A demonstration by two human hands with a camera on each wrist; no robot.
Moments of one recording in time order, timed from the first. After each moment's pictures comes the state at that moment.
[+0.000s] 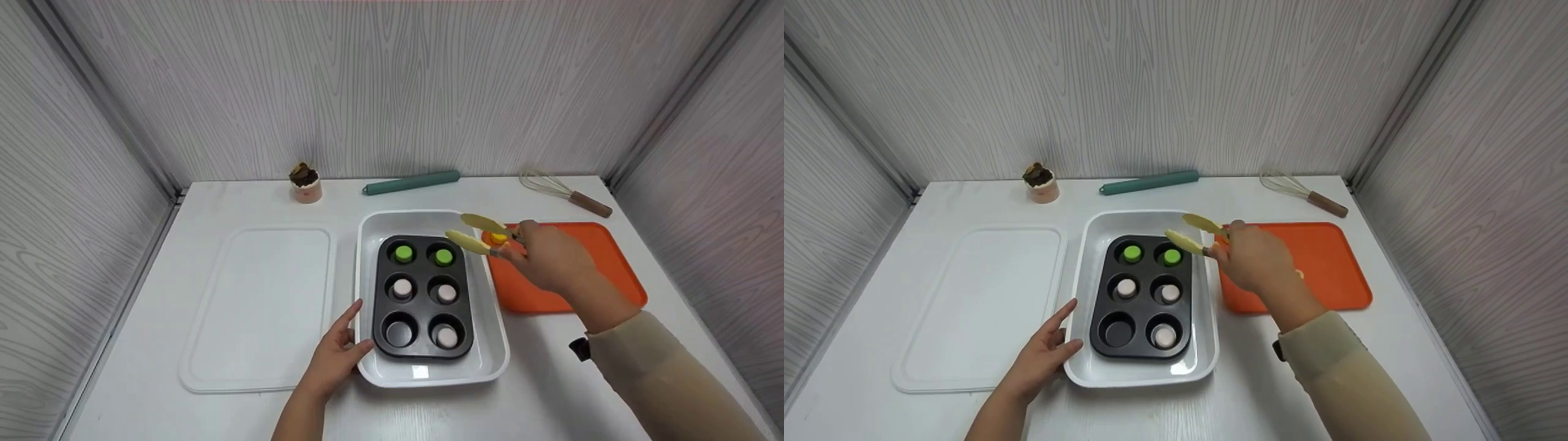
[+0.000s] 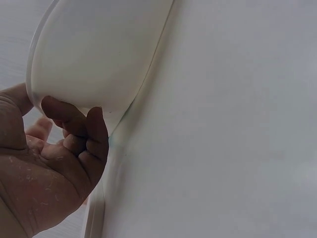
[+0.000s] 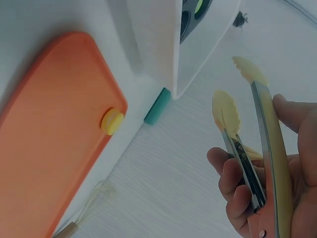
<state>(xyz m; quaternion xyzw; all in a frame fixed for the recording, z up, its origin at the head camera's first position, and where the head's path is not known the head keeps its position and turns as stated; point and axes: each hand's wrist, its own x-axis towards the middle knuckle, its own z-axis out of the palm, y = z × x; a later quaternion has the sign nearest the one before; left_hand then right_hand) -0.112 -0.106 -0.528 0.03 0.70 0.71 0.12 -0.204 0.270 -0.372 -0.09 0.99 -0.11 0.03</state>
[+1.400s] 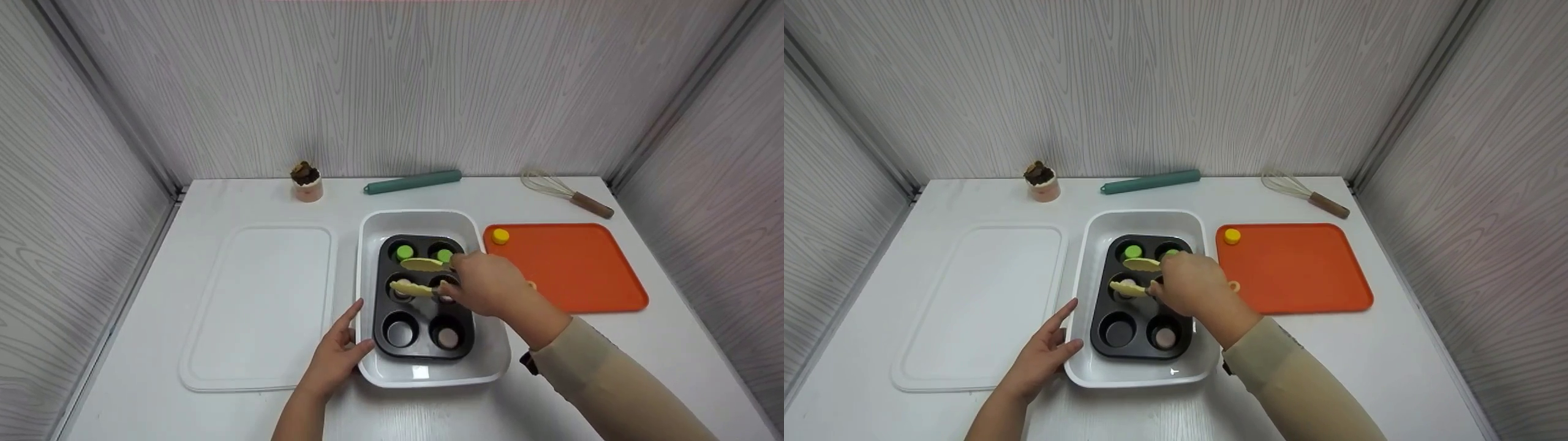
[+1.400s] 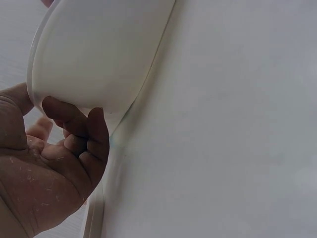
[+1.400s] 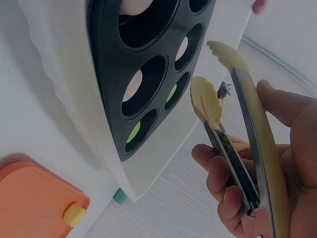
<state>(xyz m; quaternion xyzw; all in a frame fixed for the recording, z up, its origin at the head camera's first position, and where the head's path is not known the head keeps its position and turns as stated) -0.111 -0.107 -0.532 0.03 0.69 0.71 0.12 -0.192 0.174 -0.403 -0.17 0.98 -0.03 0.07</state>
